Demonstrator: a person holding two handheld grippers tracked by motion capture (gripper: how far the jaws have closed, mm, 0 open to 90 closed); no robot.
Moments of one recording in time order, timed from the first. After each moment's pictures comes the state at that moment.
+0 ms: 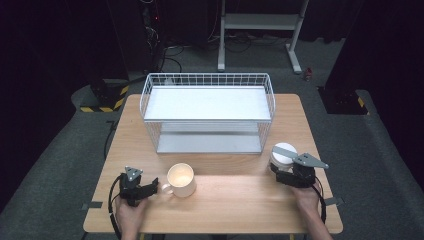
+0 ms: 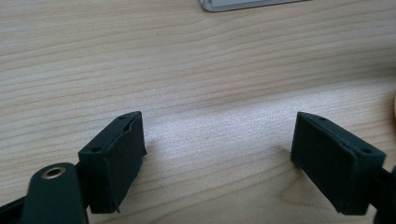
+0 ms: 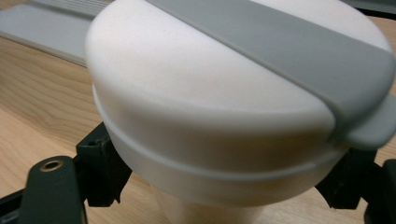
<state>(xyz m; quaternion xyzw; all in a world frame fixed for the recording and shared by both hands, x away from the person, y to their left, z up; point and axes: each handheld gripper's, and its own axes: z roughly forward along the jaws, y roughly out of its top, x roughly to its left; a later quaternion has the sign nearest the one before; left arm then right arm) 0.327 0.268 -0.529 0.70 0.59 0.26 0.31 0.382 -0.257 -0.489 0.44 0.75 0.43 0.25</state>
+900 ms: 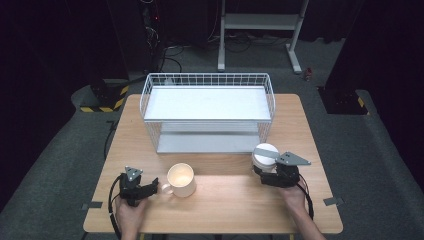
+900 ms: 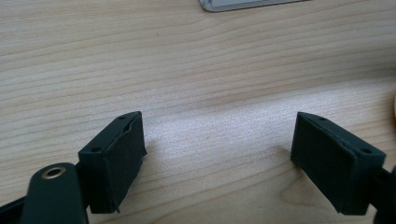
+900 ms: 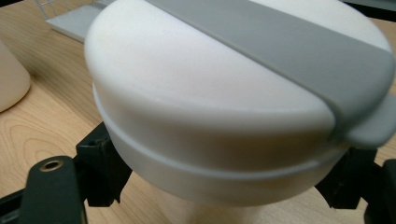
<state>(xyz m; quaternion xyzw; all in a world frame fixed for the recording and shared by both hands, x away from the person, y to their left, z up) 0.327 0.268 -0.529 0.70 0.59 0.26 0.31 0.382 -0.212 -0.482 0.39 0.78 0.45 0.21</state>
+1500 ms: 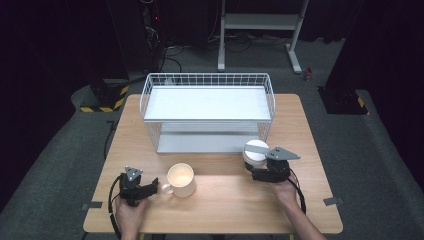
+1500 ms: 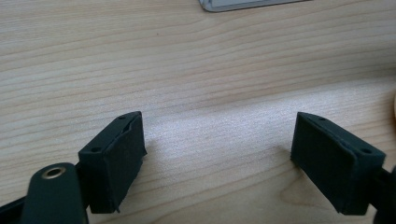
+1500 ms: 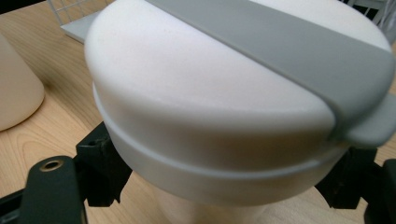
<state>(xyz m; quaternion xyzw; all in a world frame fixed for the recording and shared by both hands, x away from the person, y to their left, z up) 0.327 0.268 -0.529 0.70 0.59 0.26 0.31 0.396 -0.186 -0.476 0.37 0.79 0.45 0.20</state>
